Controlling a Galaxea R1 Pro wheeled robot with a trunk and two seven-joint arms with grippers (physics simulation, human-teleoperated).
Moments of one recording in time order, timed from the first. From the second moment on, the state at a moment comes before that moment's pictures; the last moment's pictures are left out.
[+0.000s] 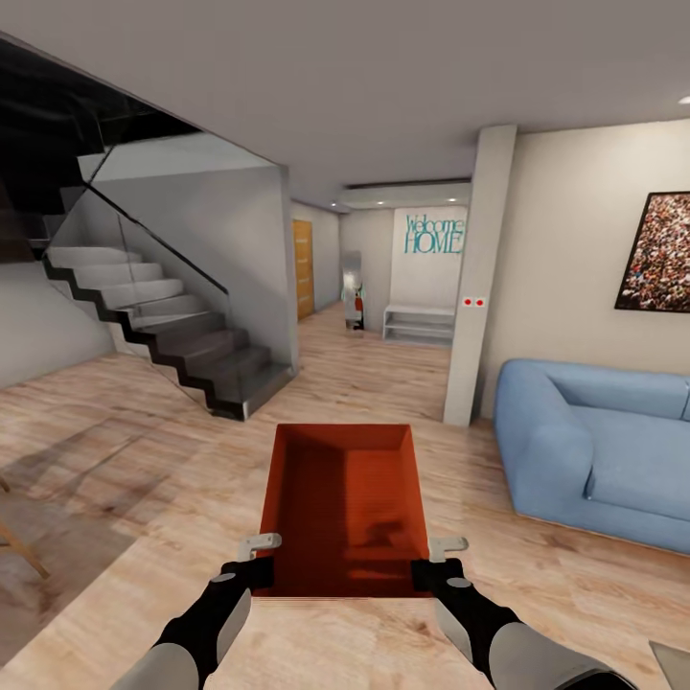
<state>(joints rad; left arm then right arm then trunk) -0.57 -0.11 0.10 -0.42 -0.01 0.14 0.11 -0.67 0.08 0.27 -0.16 -0.20 -0.04 -0.14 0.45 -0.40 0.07</state>
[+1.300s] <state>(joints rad) -0.57 -0.11 0.10 -0.42 -0.01 0.14 0.11 -0.67 0.08 0.27 -0.16 -0.20 -0.04 -0.14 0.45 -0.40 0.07</state>
